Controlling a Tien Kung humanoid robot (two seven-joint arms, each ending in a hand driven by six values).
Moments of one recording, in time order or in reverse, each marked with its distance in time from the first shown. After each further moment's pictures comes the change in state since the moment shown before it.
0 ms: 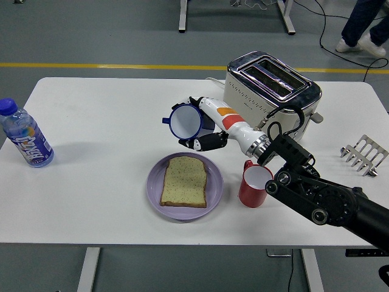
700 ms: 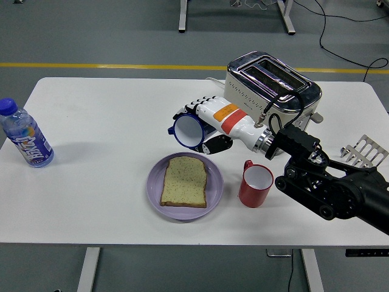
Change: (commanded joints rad) left arm -0.003 0.000 -0.004 0.000 0.003 0.004 0.000; right arm 0.067 -0.042 -0.064 -0.039 -0.250 -0.015 0.055
